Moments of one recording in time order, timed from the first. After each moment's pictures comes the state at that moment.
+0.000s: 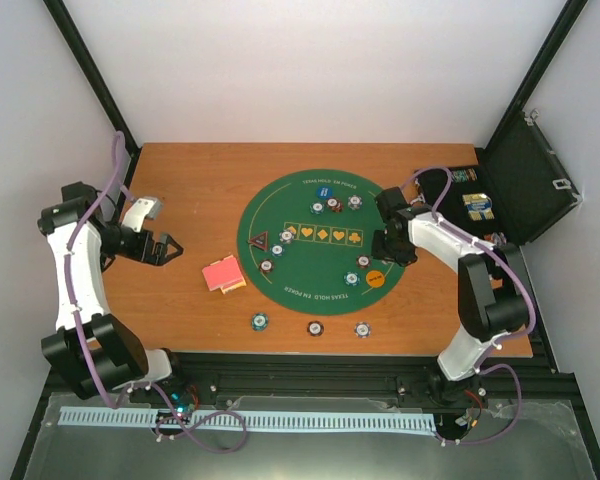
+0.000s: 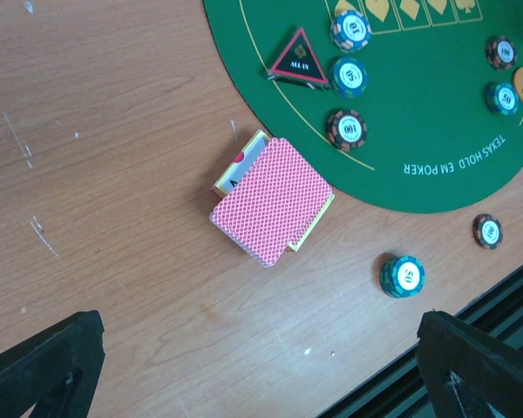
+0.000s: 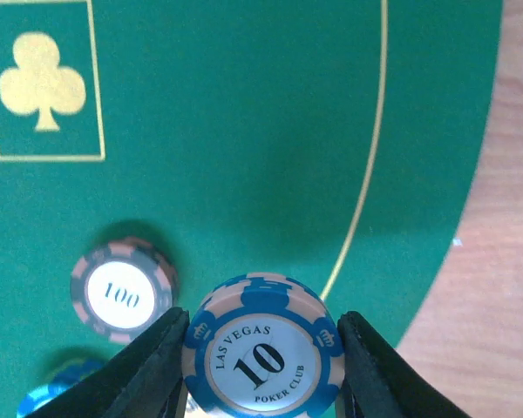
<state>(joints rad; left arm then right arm) 0.42 1.31 1.31 -1.38 0.61 0.69 0.33 1.66 1.10 -0.76 0.06 0.48</state>
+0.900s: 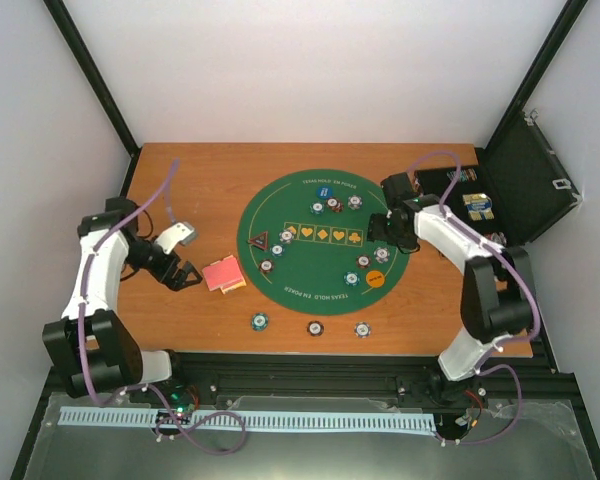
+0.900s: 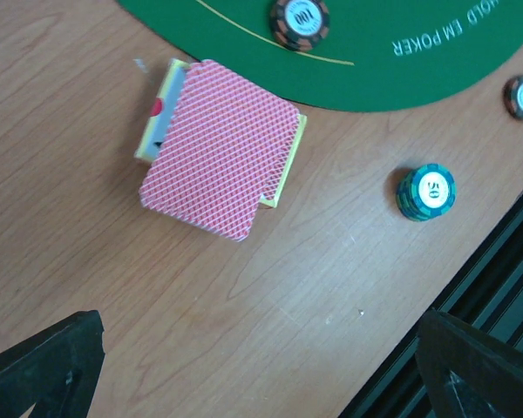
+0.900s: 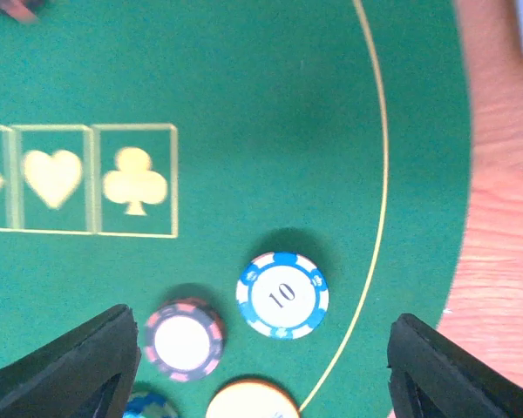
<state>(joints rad) 0.28 1.31 1.10 -1.29 0.54 0.90 0.29 1.72 1.19 -0.71 0.03 0.43</state>
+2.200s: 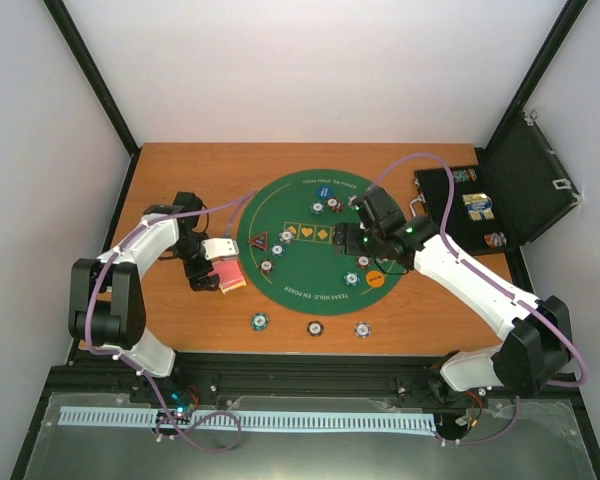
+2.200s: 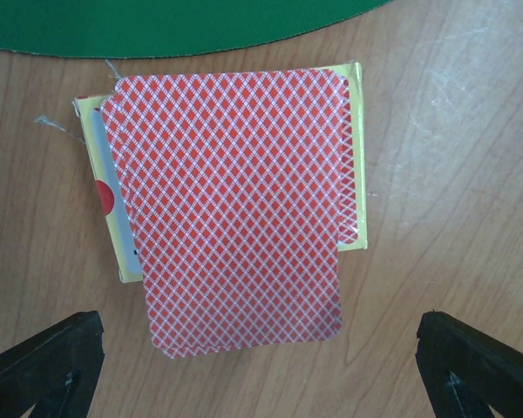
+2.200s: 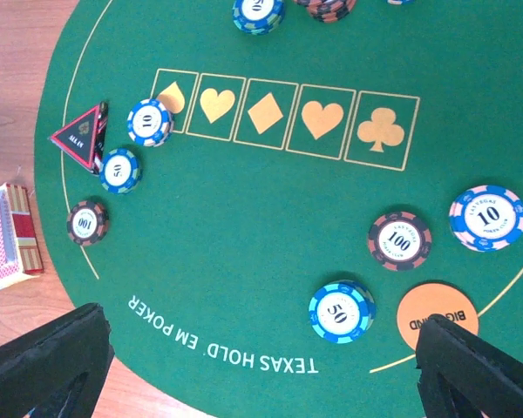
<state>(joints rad) -0.11 1.58 1.07 -1.01 0.19 1.08 0.62 1.36 1.15 -0.74 0.06 0.58</state>
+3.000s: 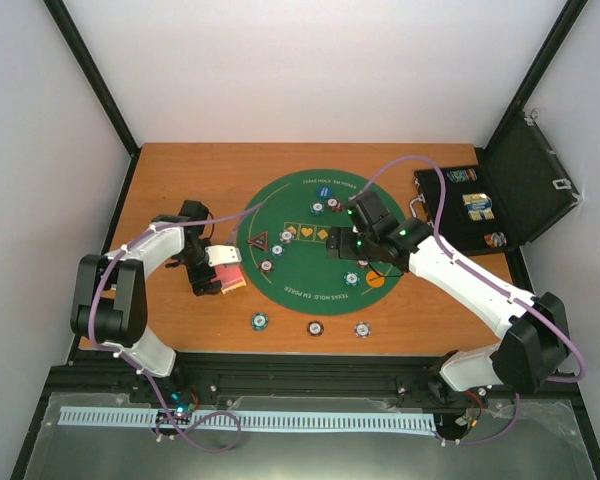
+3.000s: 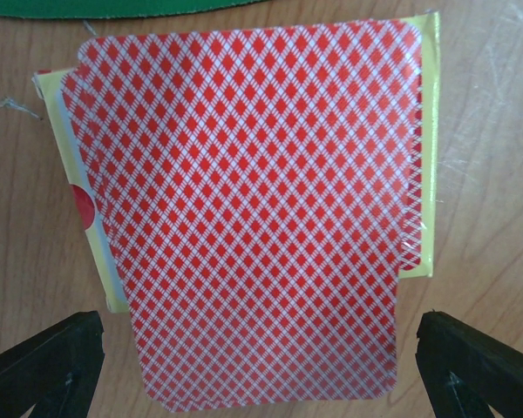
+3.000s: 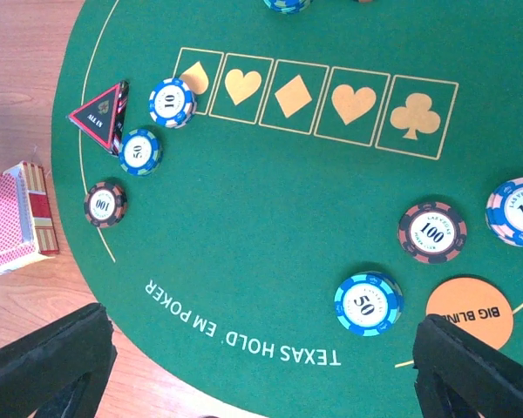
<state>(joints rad) -0.14 1.59 0.97 -0.86 0.11 1.07 0.67 1.38 1.15 -0.73 0.04 0.60</state>
